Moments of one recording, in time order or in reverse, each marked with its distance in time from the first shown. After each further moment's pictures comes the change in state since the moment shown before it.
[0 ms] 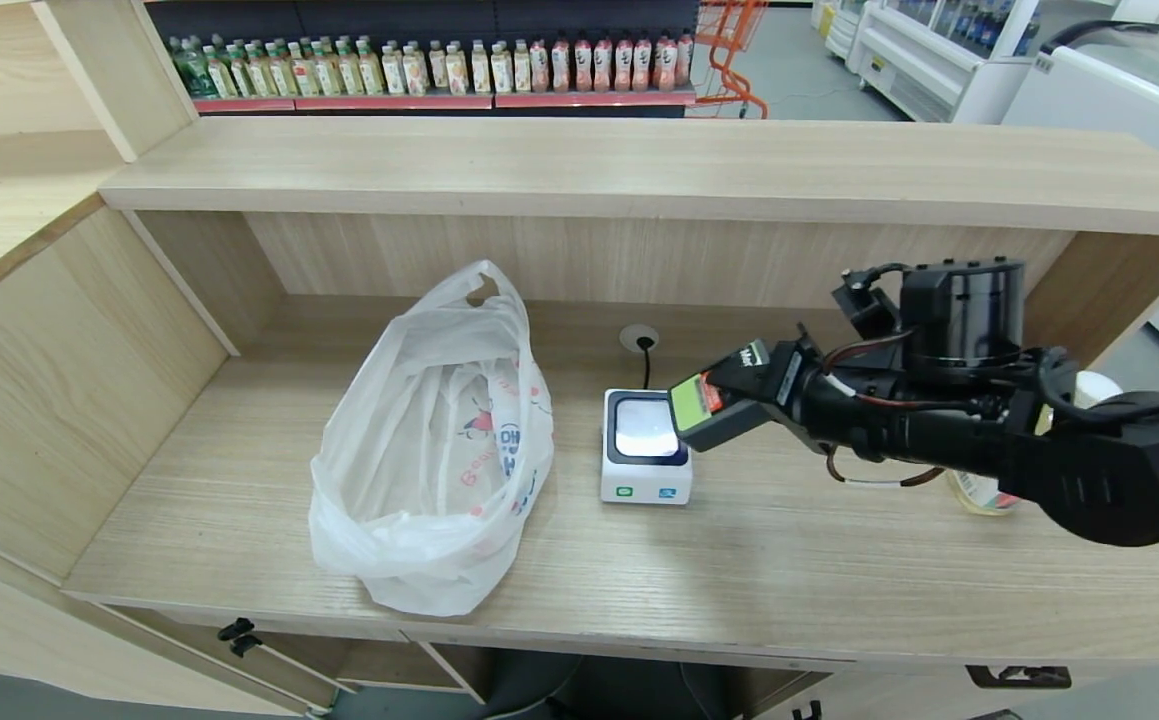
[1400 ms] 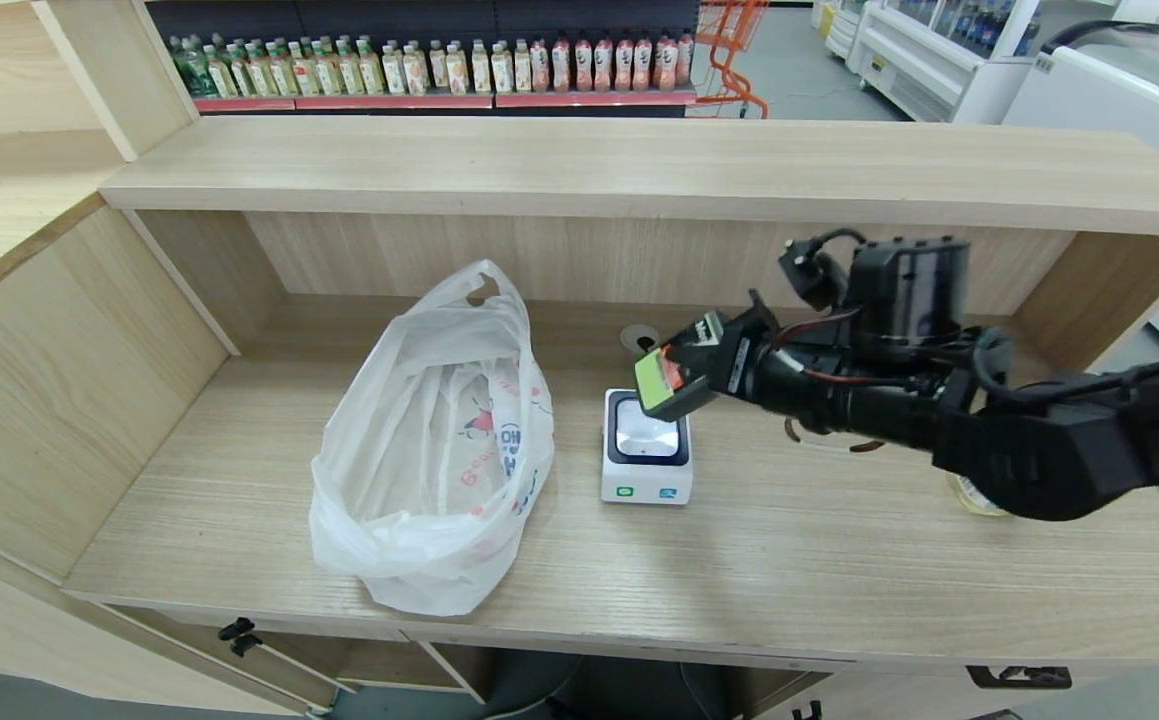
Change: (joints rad) left arm 0.000 0.000 0.000 0.000 0.000 0.000; right arm 0.054 0.043 -0.111 -0.039 -0.039 -0.270
